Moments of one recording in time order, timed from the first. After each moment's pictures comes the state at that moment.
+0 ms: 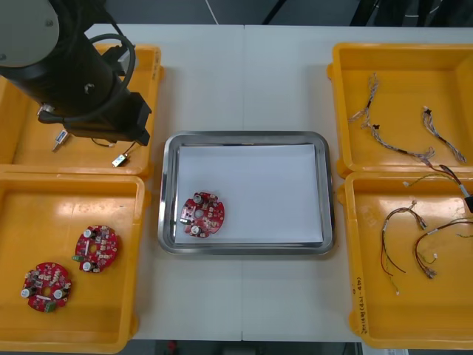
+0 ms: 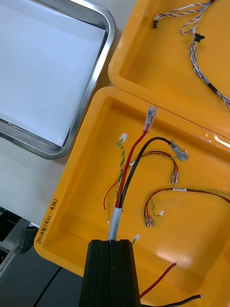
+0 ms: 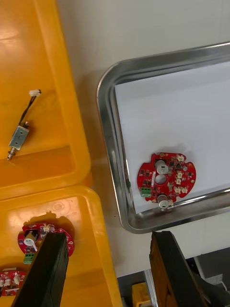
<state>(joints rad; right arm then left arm) -0.14 -0.95 -0.48 -2.56 -1.36 1.92 1.25 -0.85 0.78 -0.28 -1.90 1.04 1.91 -0.89</state>
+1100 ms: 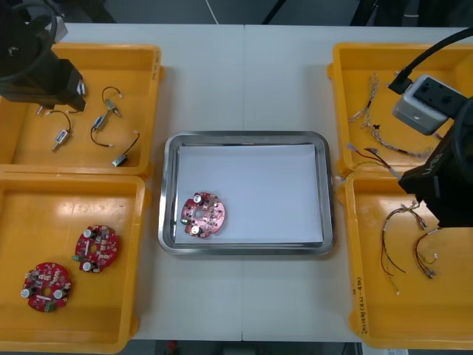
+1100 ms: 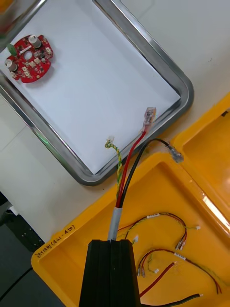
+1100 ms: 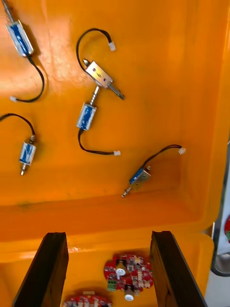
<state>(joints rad) -0.54 -0.96 -0.10 -2.56 -1.36 1.92 1.32 -0.85 0.78 -0.05 -1.57 0.80 1.88 -1.32</state>
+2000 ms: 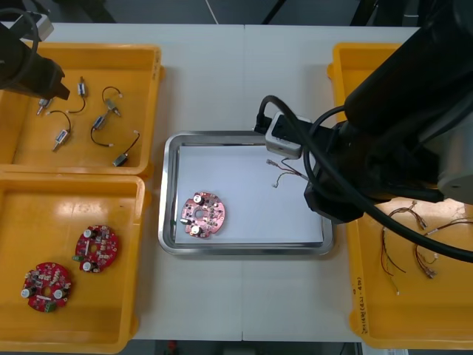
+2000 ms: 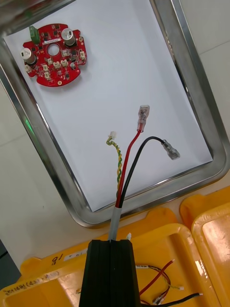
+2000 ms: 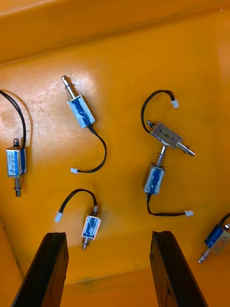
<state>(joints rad) -0.88 -0.78 0.52 -2.40 -1.03 1.92 1.38 -0.85 0.78 0.00 -1.26 0.72 1.54 -1.72</state>
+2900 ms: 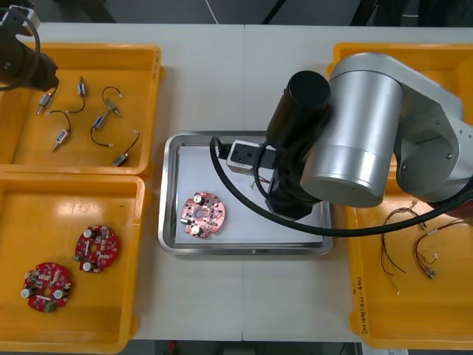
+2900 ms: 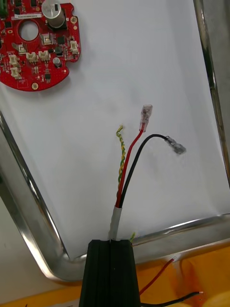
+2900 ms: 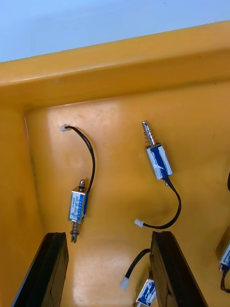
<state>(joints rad) -0.89 -0.64 0.78 -2.10 -0.75 1.76 1.57 -0.90 0.74 0.00 -1.05 0.56 1.27 -1.74</state>
